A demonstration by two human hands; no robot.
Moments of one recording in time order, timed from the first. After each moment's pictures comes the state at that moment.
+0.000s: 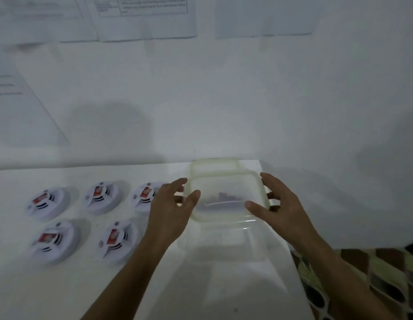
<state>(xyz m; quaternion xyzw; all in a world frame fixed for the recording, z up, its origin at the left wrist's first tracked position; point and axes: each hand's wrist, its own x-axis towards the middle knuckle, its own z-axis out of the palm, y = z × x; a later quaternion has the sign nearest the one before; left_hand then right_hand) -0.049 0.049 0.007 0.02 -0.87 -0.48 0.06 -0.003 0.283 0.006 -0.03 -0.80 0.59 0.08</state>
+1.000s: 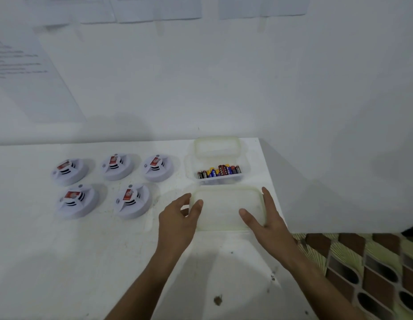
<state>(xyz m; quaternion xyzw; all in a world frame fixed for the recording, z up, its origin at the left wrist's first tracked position) 0.057 0.045 -0.044 0.09 -0.87 -0.49 0.03 0.095 0.250 -0.049 -0.10 -0.80 0.59 0.00</state>
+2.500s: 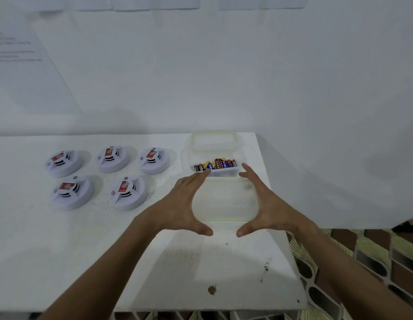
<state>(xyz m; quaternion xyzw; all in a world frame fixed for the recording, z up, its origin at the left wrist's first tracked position) 0.026 0.030 -0.019 -0.27 -0.91 -0.26 -0.15 0.062 0.284 -0.031 0.12 -0.87 0.46 -0.12</state>
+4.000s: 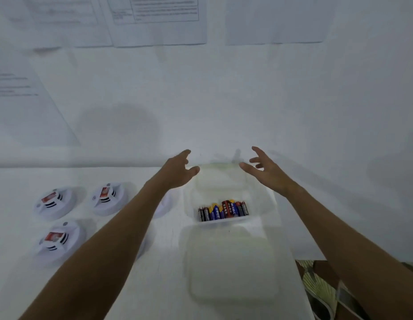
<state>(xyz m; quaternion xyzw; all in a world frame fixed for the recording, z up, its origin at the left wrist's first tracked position) -0.178 0.034 0.008 -0.08 -0.95 -0.30 -0.07 -0.134 0.304 0.001 -0.01 -0.86 0.51 -0.04</state>
